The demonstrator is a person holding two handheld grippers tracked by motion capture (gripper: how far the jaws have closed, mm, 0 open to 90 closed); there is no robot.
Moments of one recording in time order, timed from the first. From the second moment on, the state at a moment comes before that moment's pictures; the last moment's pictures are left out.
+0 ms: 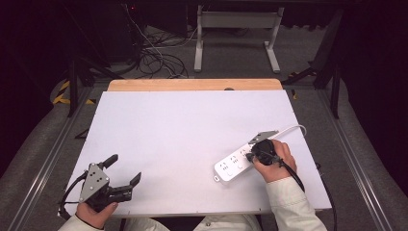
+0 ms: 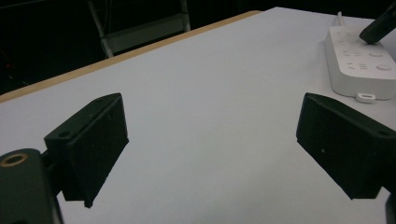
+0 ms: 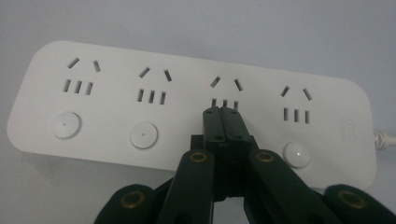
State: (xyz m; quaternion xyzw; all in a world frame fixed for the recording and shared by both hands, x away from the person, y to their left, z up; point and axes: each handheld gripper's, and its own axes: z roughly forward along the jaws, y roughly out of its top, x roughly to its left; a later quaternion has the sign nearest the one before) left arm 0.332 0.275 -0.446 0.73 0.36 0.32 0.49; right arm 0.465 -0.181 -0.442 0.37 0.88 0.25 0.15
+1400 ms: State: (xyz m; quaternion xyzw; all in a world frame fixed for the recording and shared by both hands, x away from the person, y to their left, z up) left arm 0.332 0.275 -0.445 0.73 0.36 0.33 0.49; right arm 0.446 -0.170 -0.427 0.34 0.88 0.31 0.13
